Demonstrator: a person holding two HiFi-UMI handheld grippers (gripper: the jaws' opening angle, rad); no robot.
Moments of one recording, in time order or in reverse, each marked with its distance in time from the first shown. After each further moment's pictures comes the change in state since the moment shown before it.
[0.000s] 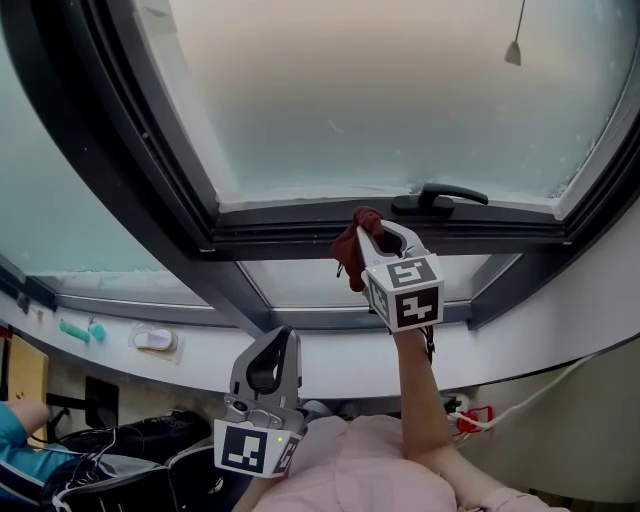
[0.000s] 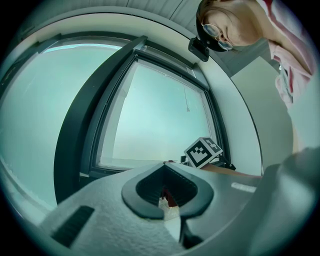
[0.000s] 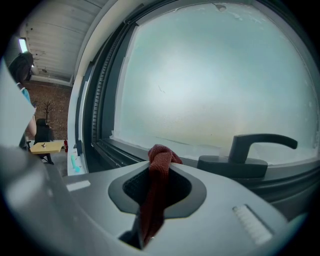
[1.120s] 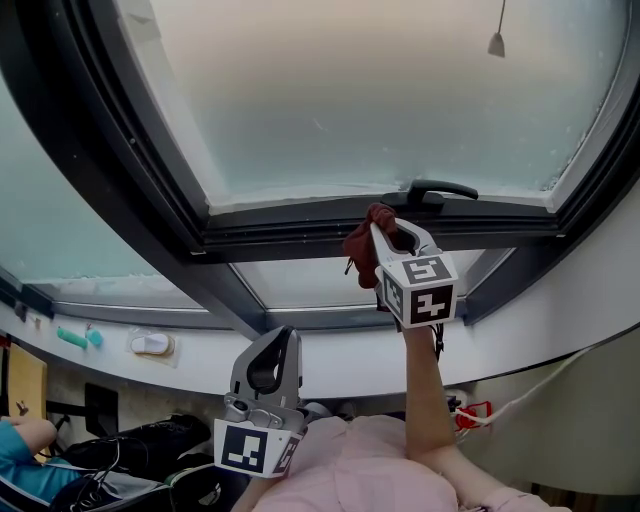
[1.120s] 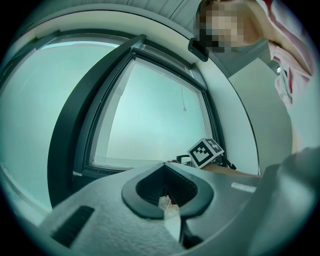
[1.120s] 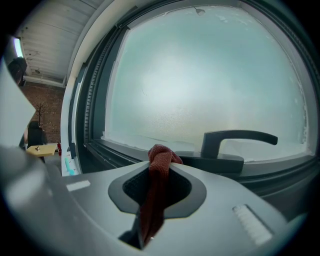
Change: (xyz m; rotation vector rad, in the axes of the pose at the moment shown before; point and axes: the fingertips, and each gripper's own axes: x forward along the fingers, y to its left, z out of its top) left arm 0.007 -0.013 -0.002 -0.002 0.000 -0.038; right arm -0.019 -0.038 -0.007 0.039 -0.015 -0.066
